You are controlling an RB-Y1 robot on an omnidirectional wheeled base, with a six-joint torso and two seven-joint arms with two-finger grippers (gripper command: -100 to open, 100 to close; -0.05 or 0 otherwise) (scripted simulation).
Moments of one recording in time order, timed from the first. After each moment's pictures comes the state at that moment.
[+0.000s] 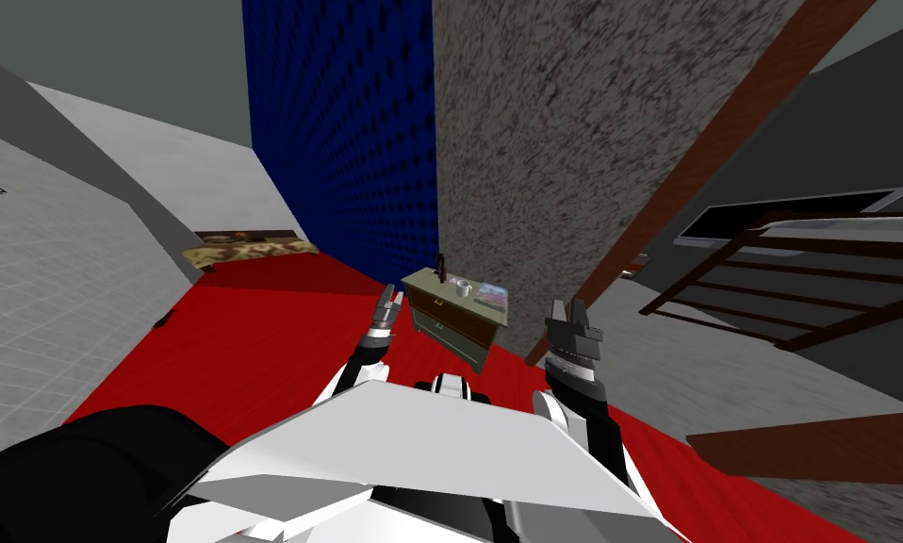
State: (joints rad) left arm 0.49 0.12 -0.05 -2.14 0.05 -0.52 -0.08; right arm 0.51 -0.03 -0.05 -2.23 -0.11 -0.64 0.08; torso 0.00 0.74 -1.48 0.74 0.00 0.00
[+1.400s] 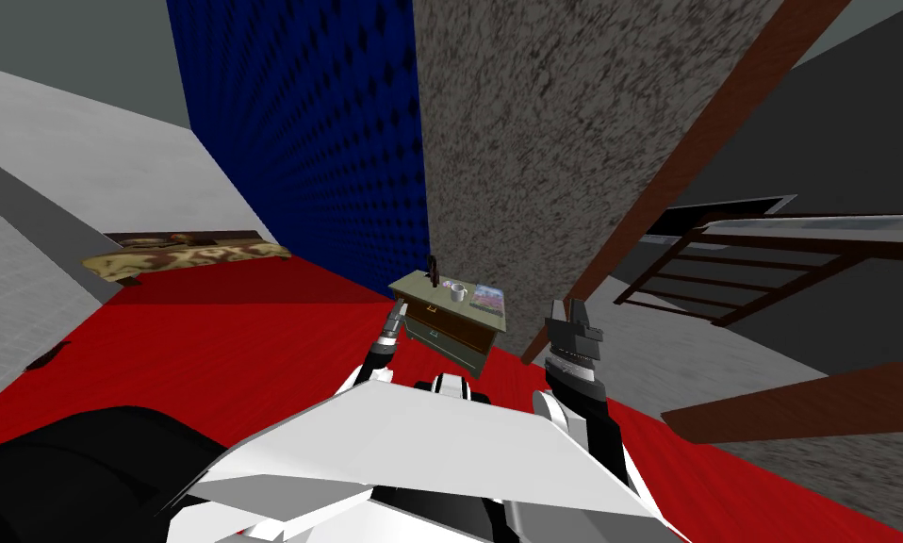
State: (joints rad) left arm 0.39 0.16 -0.05 -1.75 0.02 -0.73 -0.13; right arm 0.51 -0.03 -0.05 -2.23 -0.11 -0.64 0.08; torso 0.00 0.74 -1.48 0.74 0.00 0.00
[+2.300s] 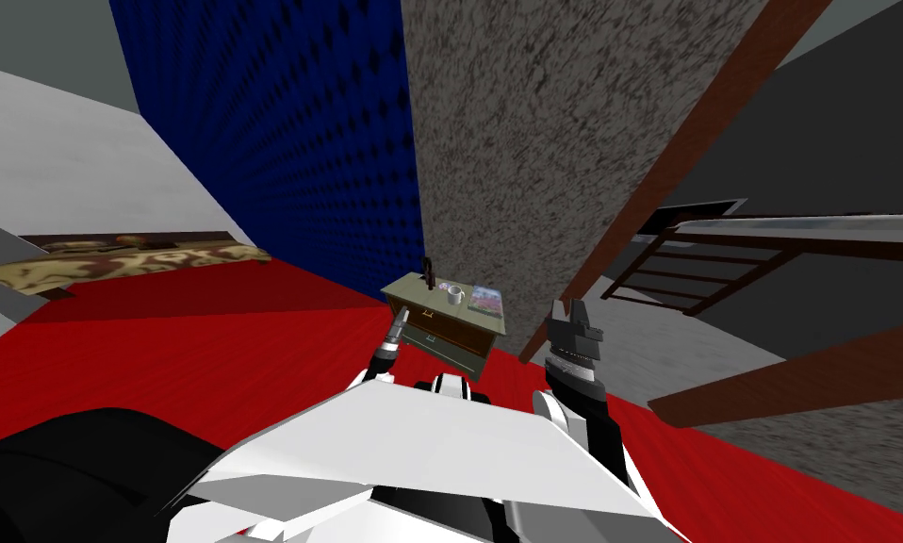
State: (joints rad) left arm 0.32 0.16 -0.04 -1.51 0.00 -0.86 -0.16; right arm 0.51 -0.03 -0.05 -2.23 -0.11 -0.64 0.08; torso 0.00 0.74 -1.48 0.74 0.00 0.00
